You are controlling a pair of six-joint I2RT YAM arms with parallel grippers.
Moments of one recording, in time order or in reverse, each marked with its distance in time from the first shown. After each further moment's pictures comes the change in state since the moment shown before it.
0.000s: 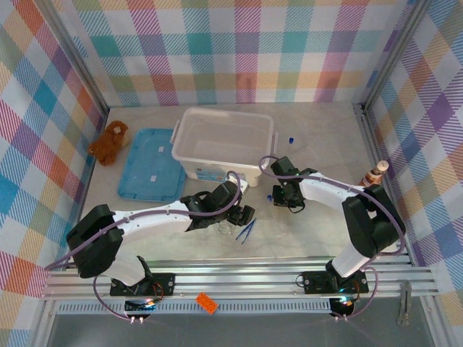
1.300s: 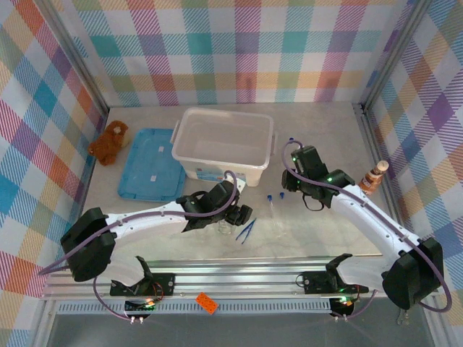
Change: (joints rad) left arm 0.001 -0.033 0.006 -0.040 -0.006 0.011; right arm -0.013 -0.421 0.048 -0.113 0.065 -0.056
